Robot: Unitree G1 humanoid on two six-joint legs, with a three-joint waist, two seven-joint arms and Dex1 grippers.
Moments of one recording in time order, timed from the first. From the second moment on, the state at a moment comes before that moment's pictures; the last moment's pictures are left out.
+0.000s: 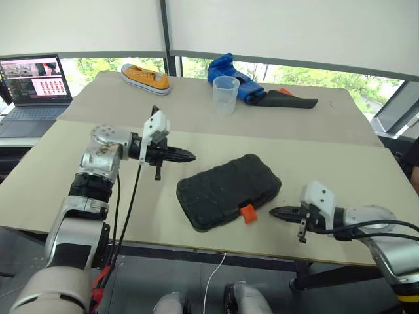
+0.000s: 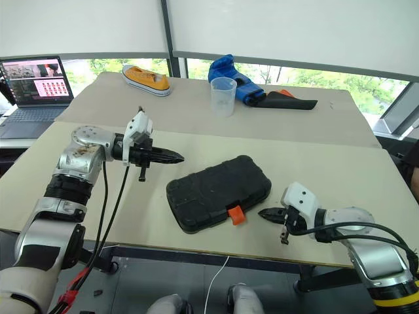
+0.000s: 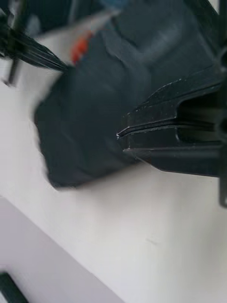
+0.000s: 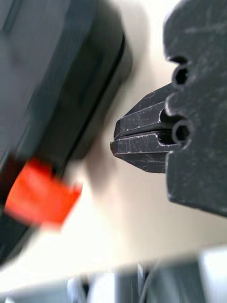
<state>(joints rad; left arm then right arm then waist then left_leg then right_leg) -0.93 0.55 -0.15 0.44 -0.21 0.25 -1.52 -0.08 -0.87 -0.02 -0.40 0.41 0.49 1.01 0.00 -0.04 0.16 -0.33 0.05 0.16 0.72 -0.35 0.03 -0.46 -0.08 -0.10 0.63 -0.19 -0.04</state>
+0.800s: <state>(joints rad) -0.82 0.50 -0.34 0.33 -0.03 0.01 -1.37 -0.22 -0.62 0.21 -0.24 0.22 0.52 0.81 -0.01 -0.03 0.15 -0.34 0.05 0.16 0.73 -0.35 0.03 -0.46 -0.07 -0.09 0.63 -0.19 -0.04</state>
